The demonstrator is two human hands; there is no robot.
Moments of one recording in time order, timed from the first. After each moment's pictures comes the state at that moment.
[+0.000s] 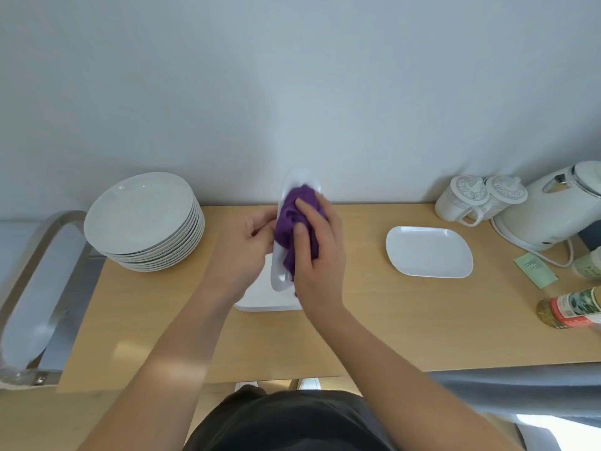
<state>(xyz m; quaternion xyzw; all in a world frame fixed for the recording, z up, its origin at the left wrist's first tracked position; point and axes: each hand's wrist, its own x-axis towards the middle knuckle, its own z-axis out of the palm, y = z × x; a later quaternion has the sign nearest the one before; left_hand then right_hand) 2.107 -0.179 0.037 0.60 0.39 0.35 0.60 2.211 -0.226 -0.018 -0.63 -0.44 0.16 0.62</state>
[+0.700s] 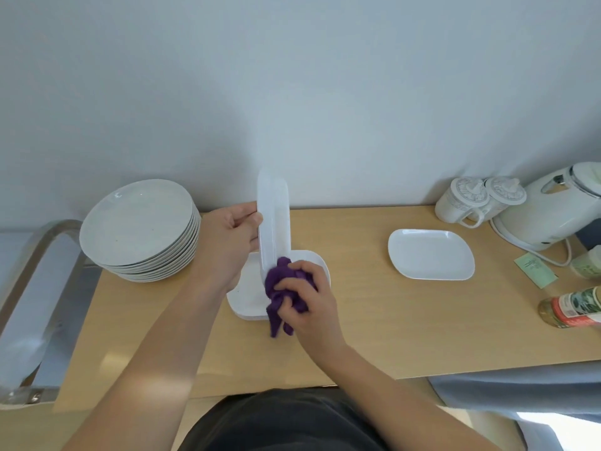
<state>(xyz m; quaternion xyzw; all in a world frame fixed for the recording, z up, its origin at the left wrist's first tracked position) 2.097 -0.145 0.034 0.50 0.47 0.40 0.61 2.200 -0.256 -0.087 -0.62 -0.54 0.20 0.53</state>
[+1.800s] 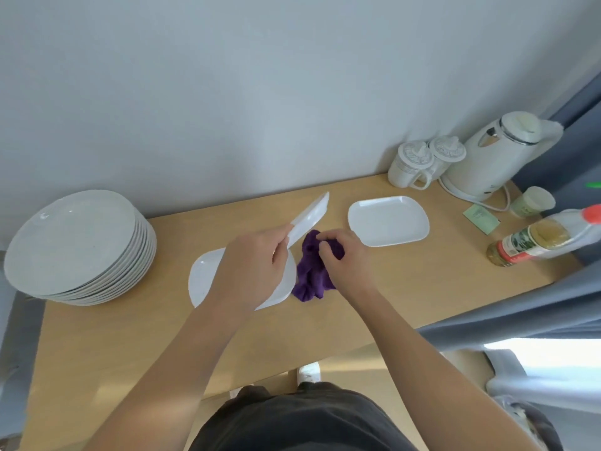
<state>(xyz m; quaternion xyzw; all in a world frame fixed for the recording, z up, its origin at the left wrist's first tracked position) 2.146 -0.185 0.001 0.88 0.34 0.23 0.25 2.308 -0.271 -0.068 -0.80 -0.32 0.26 0.44</state>
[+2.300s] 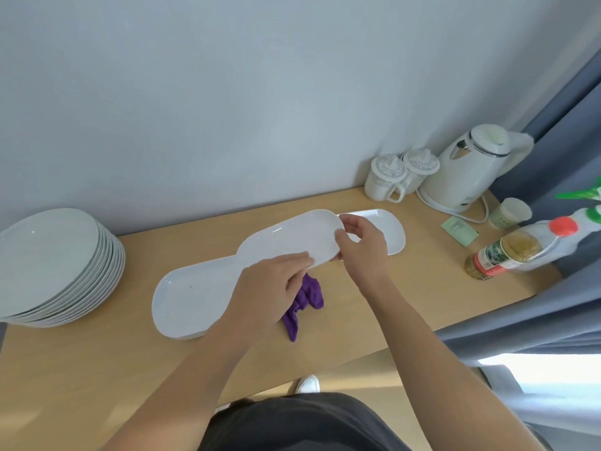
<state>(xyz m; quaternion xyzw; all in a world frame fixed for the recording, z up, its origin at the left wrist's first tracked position) 2.213 -0.219 -0.036 0.91 0.28 0.20 0.23 2.388 -0.286 -0.036 -0.78 -0.23 0.25 0.53</state>
